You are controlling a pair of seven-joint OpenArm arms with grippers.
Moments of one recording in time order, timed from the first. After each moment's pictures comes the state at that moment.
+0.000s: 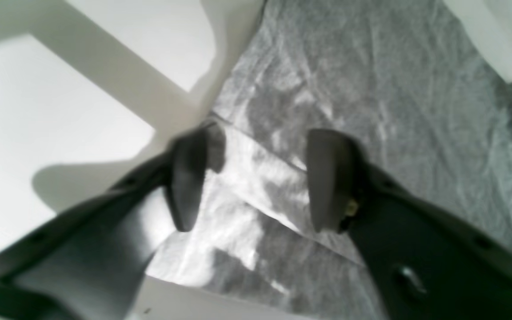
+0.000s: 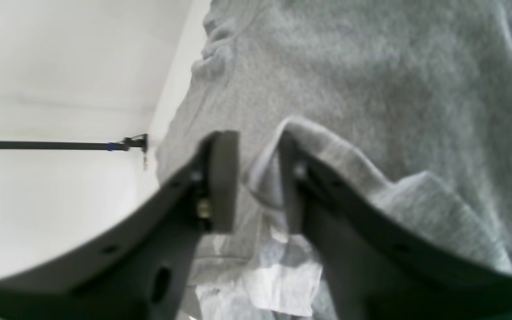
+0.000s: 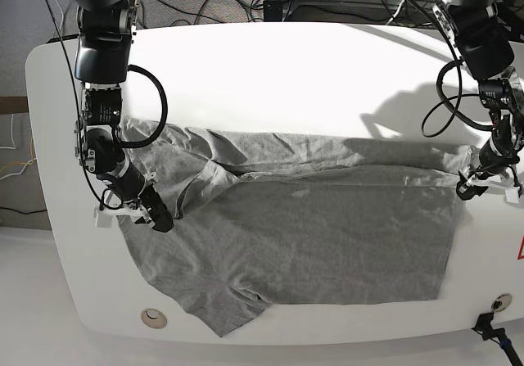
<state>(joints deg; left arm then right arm) -15.3 -22.3 -30.2 58.7 -36.5 -15.6 43.1 17.4 15.5 7.7 61.5 70.8 4.3 -37.3</state>
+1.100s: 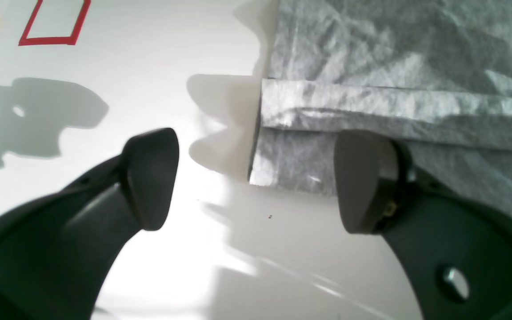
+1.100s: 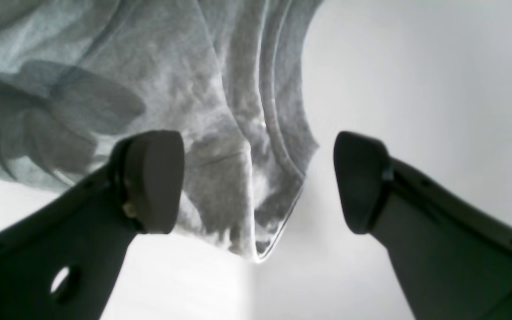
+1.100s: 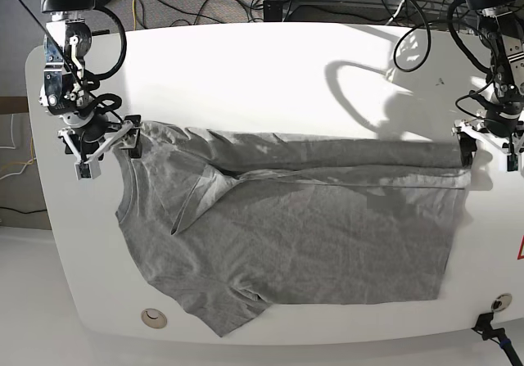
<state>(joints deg) 8.9 -25.3 -24.3 87.4 -17.8 -16.5 29.2 -6.8 27.5 7.7 91.6 31.7 10.0 -43.1</state>
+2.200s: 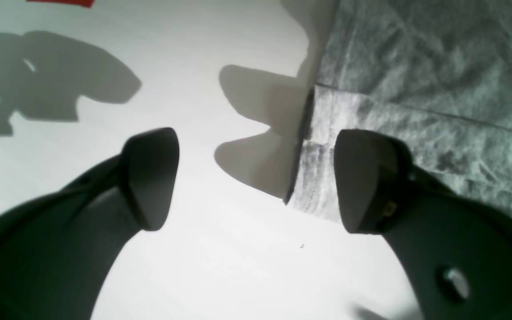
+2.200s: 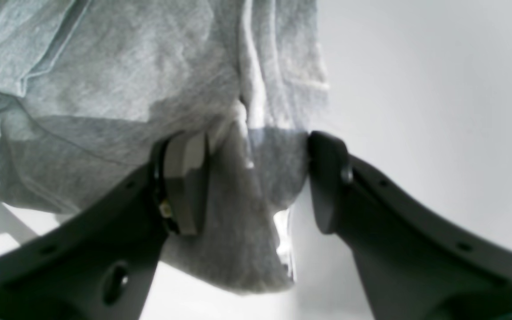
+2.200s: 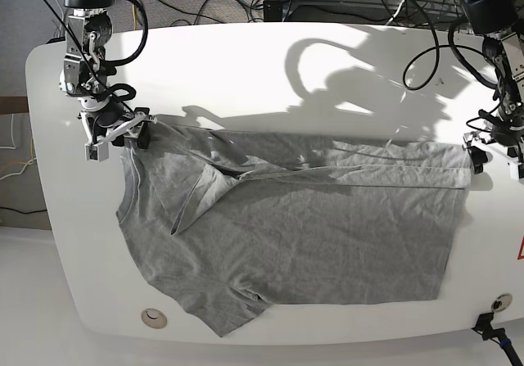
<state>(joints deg) 0.5 -25.2 -26.8 74.5 -17.6 -16.4 29.1 -7.6 20.4 10.0 79.6 32.0 13.2 -32.4</state>
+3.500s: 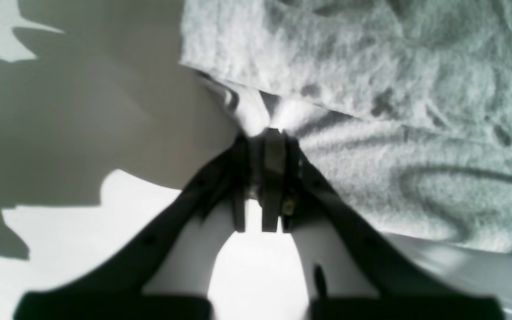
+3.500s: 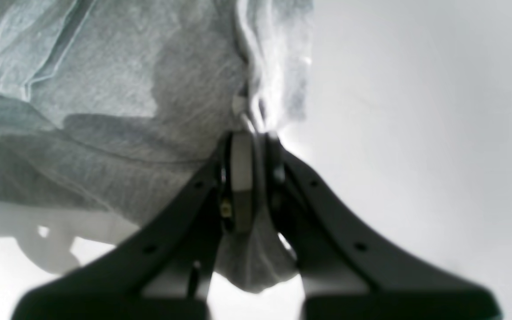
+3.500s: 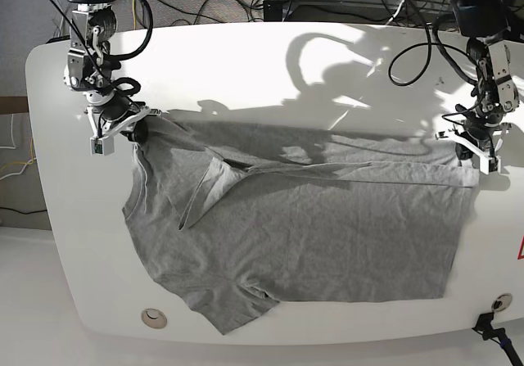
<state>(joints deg) -0.1 -24.1 -18.8 66.6 -18.7 -16.7 27.0 -9.6 19.4 10.0 80.3 33.2 13.7 -32.0</state>
